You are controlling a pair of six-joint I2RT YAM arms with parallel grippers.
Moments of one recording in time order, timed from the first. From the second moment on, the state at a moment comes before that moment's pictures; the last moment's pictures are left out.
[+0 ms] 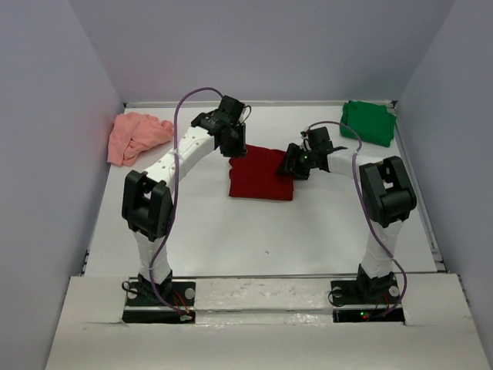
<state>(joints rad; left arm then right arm) -0.53 1.88 1.74 -0.82 0.01 -0.44 0.29 1.98 1.24 -0.17 -0.41 0.57</state>
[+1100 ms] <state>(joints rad) -0.52 1.80 1.66 -0.81 0.01 -0.43 0.35 2.05 1.39 -0.34 -0.18 0.66</state>
